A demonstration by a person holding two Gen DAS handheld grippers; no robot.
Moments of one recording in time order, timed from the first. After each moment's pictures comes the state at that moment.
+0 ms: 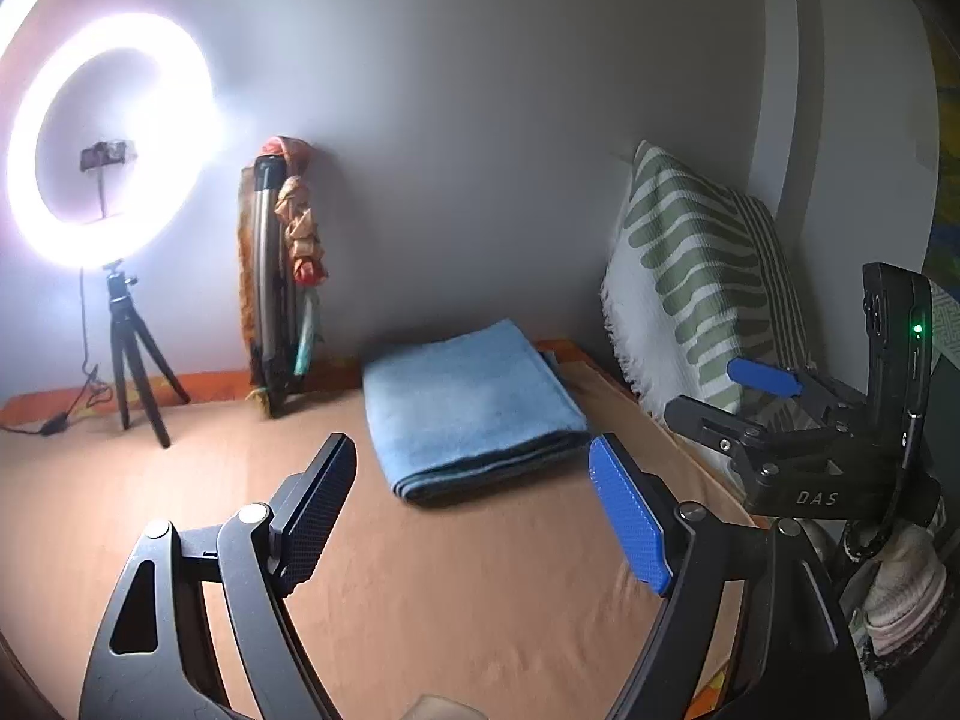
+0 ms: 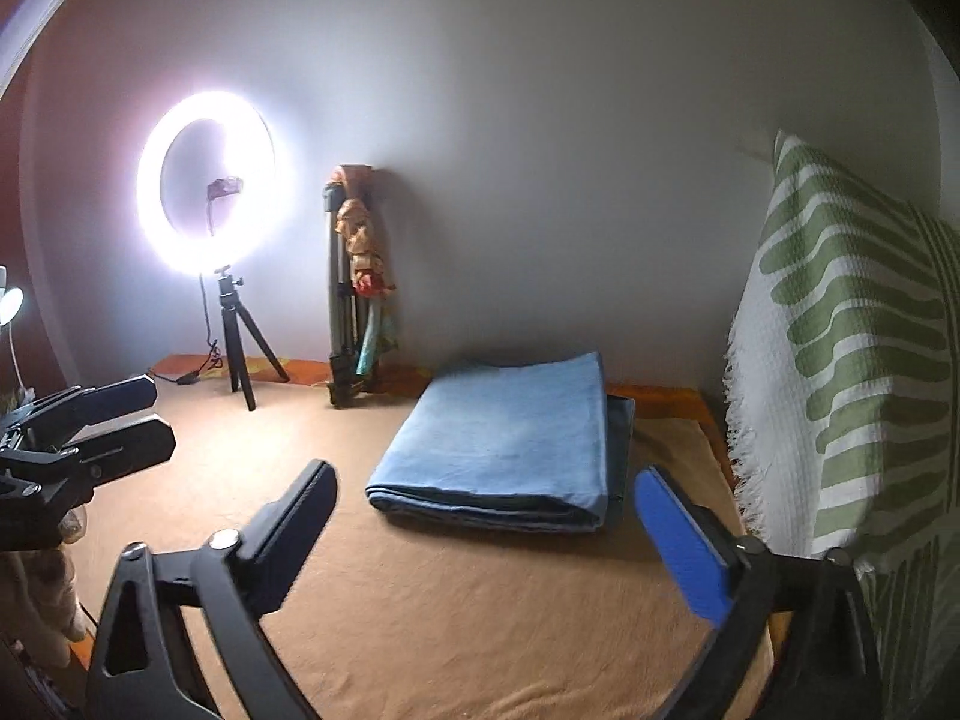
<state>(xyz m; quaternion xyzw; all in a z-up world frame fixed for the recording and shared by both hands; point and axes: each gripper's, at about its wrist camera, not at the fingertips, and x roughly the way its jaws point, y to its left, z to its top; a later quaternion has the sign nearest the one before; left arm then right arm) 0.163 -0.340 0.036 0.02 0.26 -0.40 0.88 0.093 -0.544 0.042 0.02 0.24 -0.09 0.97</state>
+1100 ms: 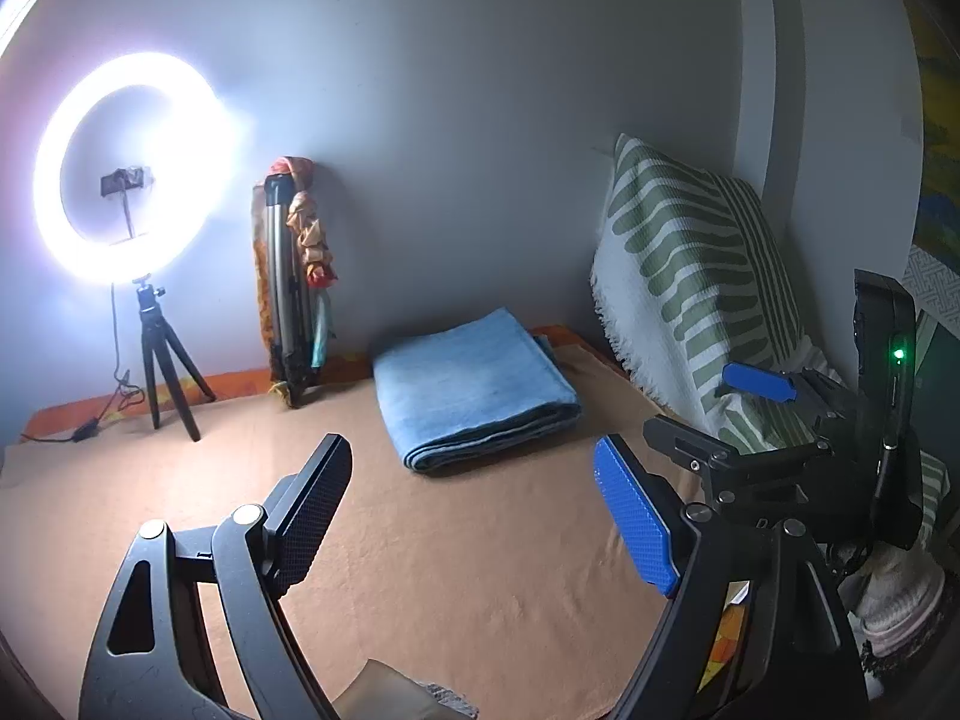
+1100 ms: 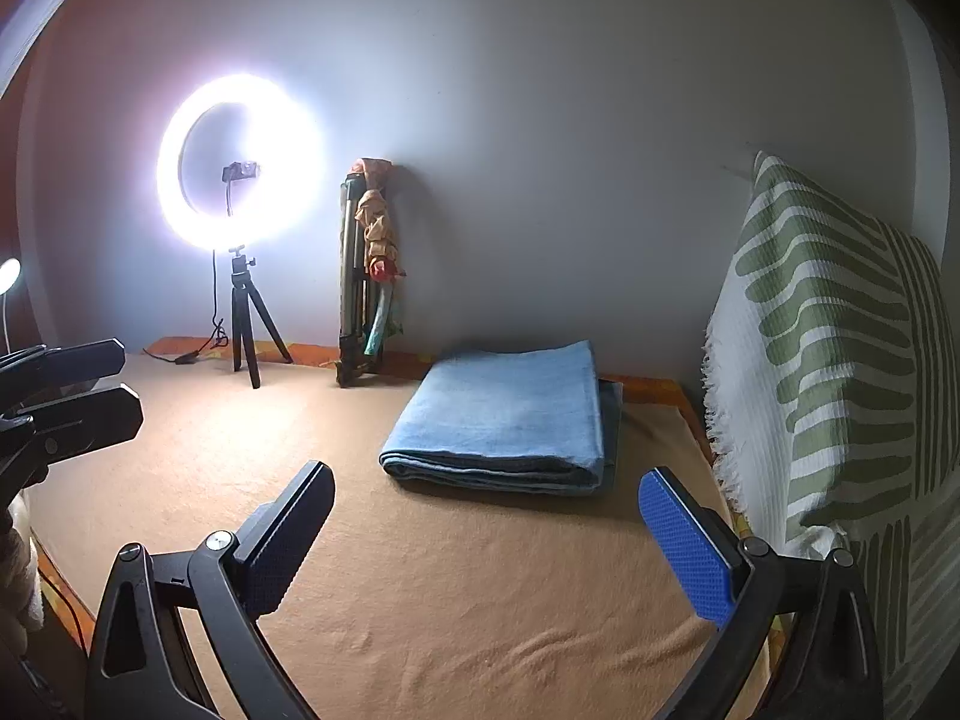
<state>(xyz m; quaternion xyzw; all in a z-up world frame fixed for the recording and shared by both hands) 0.122 -0.316 0.050 0.05 0.25 -0.39 0.88 0.054 -0.501 0.039 0.01 0.25 -0.12 0.96</state>
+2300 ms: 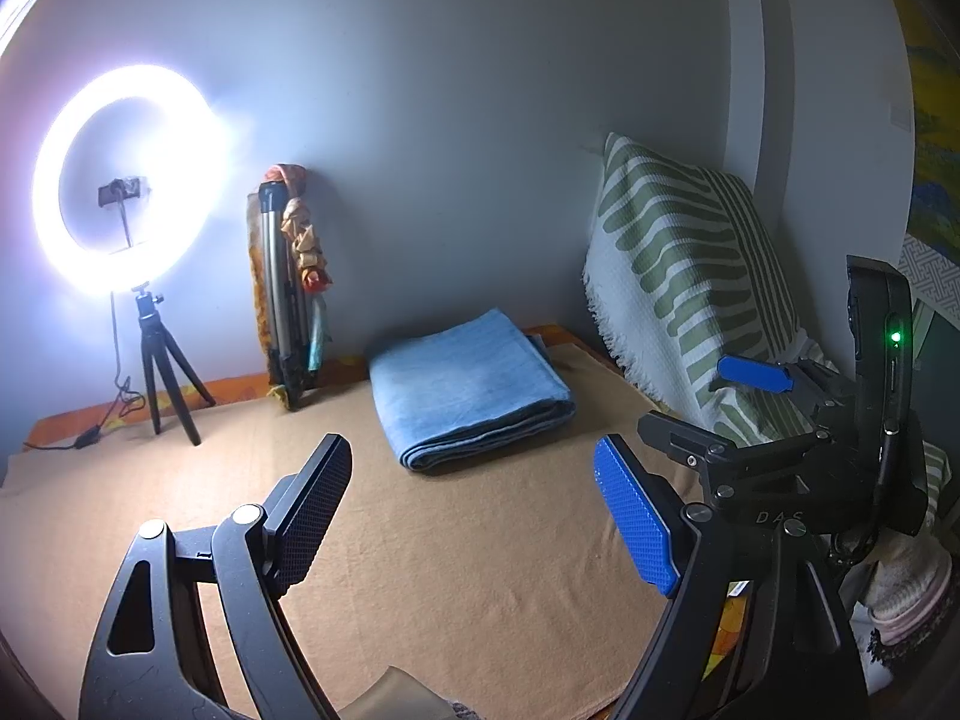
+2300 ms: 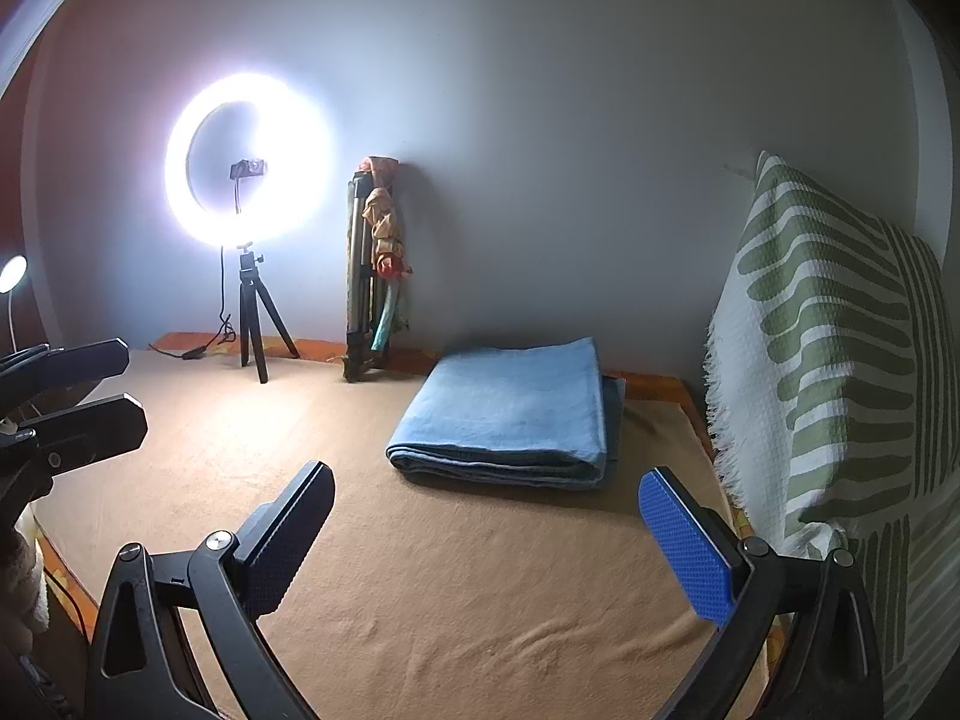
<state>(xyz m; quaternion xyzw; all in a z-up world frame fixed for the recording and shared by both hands) 0.113 -0.315 0.052 0.06 0.24 -0.40 0.88 0.048 -0.496 0.044 0.00 0.25 -0.12 0.96</state>
